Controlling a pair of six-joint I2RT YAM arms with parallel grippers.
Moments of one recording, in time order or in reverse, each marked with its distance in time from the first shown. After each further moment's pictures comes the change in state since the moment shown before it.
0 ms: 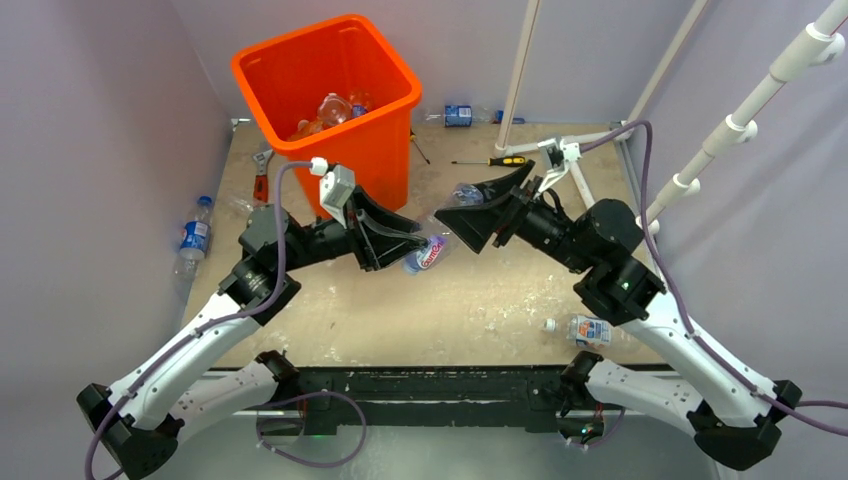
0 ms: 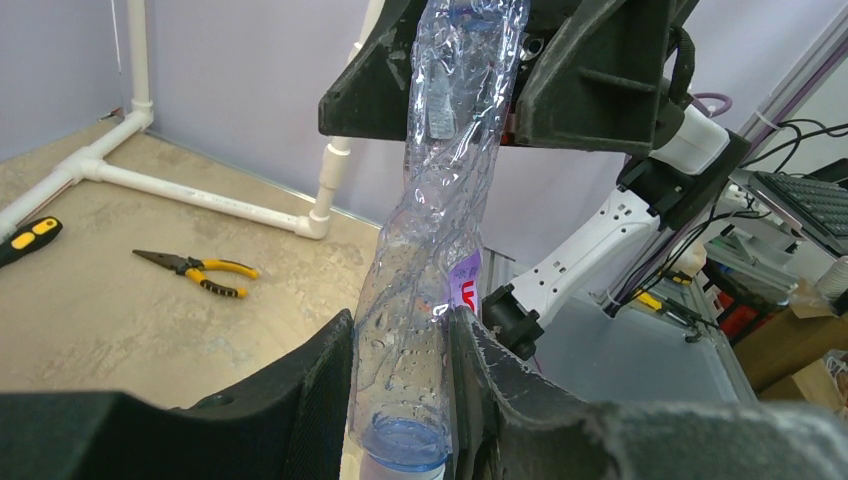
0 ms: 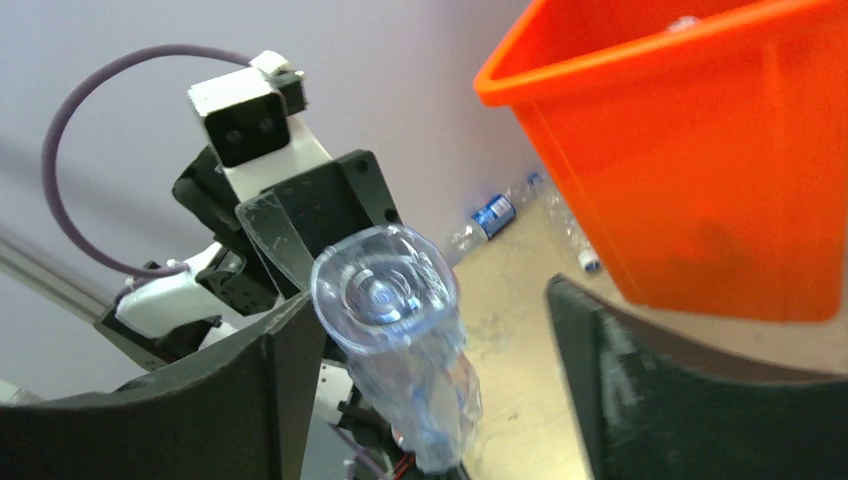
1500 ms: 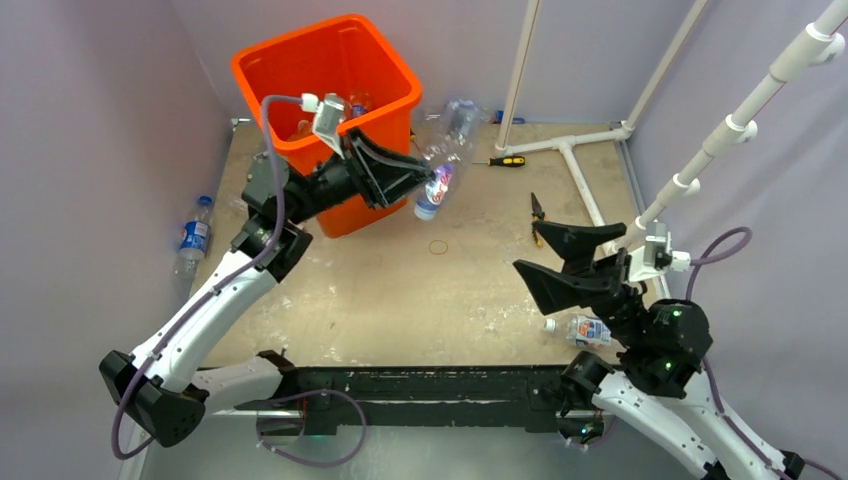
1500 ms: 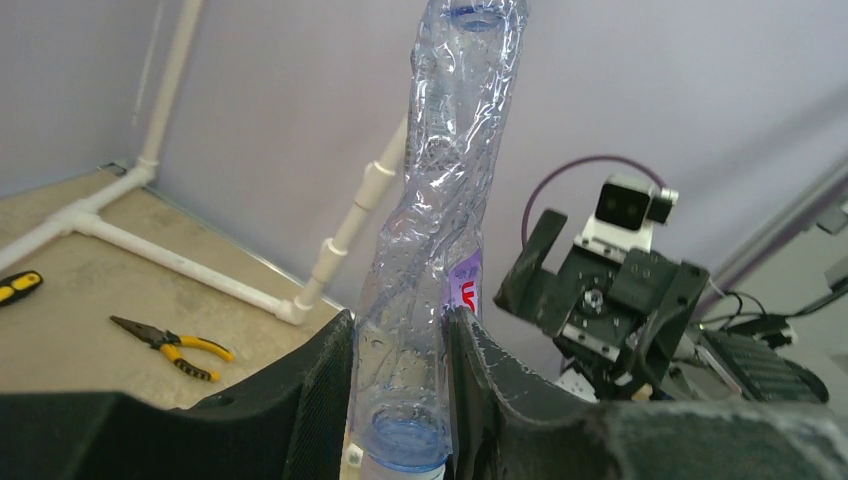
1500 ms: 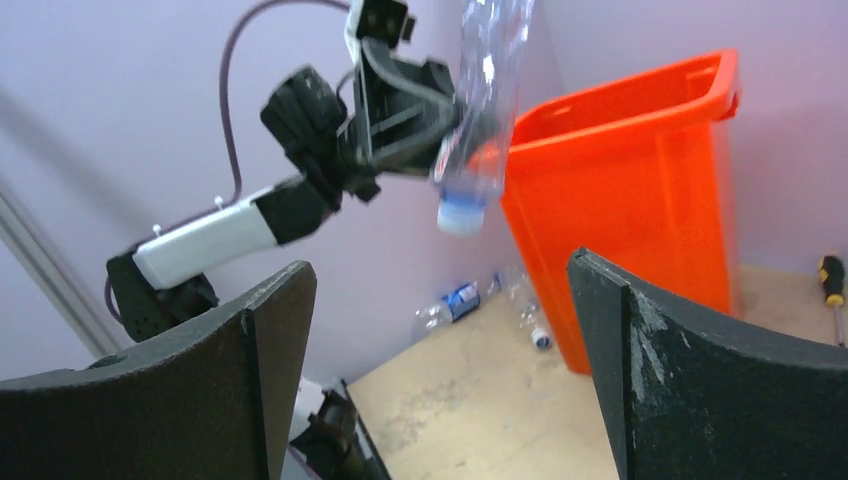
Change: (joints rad) left arm 0.135 0.242 0.267 0.114 -0.031 -0.298; right arm 0.000 -0.562 -0.458 0.238 0.113 -0.111
